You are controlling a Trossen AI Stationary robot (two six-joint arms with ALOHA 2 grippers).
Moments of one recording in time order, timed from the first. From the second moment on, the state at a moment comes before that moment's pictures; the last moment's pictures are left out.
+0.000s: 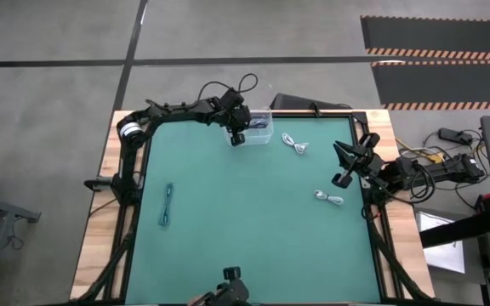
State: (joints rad) left arm 0.63 2.02 1.44 -0.29 0.15 0.45; right arm 0.14 0.38 0.09 0.84 0.55 -0.64
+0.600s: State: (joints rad) left arm 0.63 2.07 1.43 -0.24 0.15 0.42; right arm 0.14 0.38 0.09 0.84 0.55 -0.64
